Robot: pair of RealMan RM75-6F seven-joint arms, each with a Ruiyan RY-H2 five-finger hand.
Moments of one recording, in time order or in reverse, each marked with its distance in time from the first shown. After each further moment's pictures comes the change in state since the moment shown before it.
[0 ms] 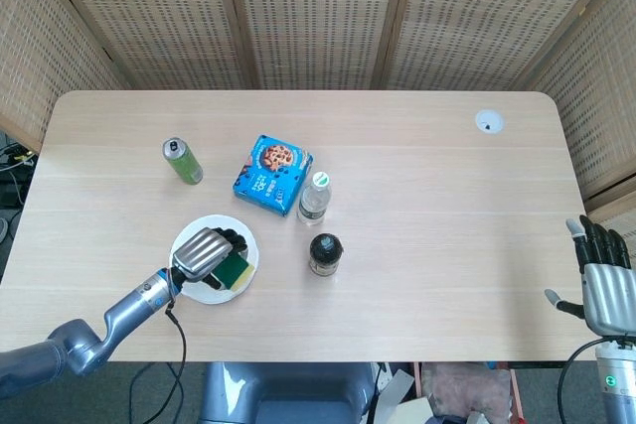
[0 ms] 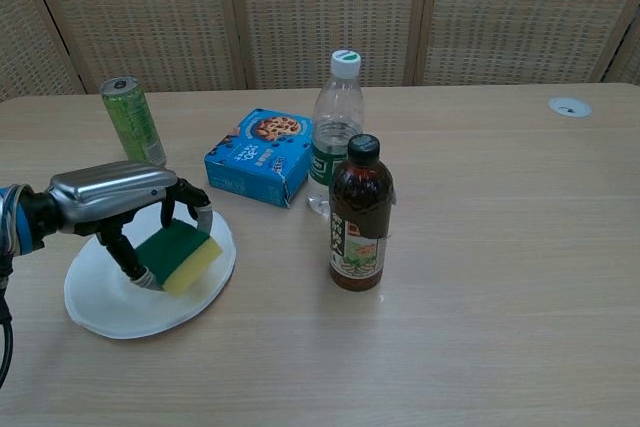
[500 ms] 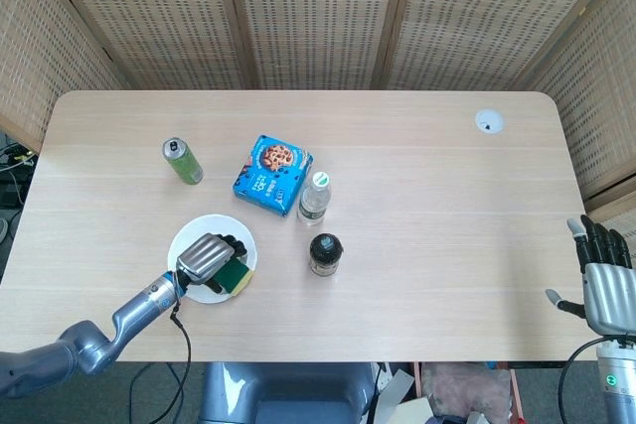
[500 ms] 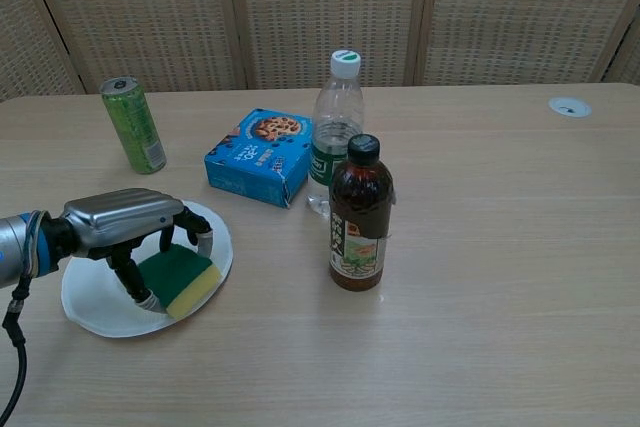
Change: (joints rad) left arm 0.004 -0.079 0.012 0.103 -0.036 -0.082 0.000; right arm 0.001 0.000 0.001 0.004 0.005 -0.005 0.002
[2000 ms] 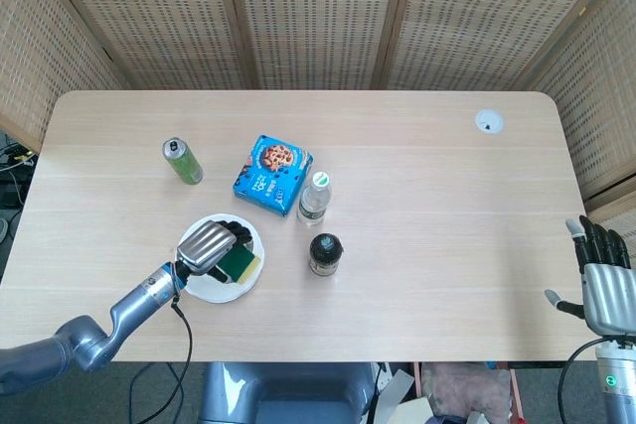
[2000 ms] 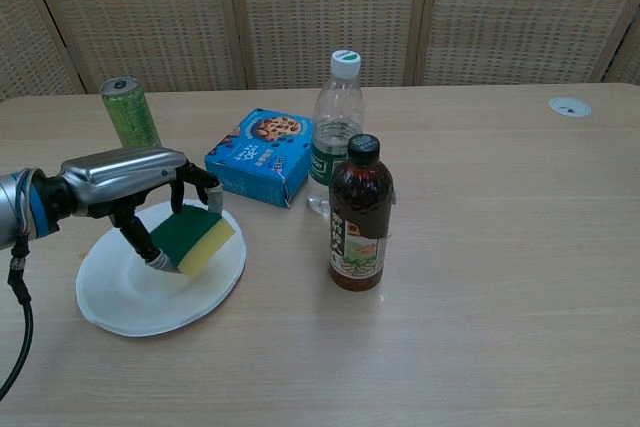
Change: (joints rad) left arm -0.019 0.077 -0.054 -0.127 -0.003 0.061 -0.002; right arm 0.000 0.002 -0.004 -0.005 -0.003 -0.001 -0.002
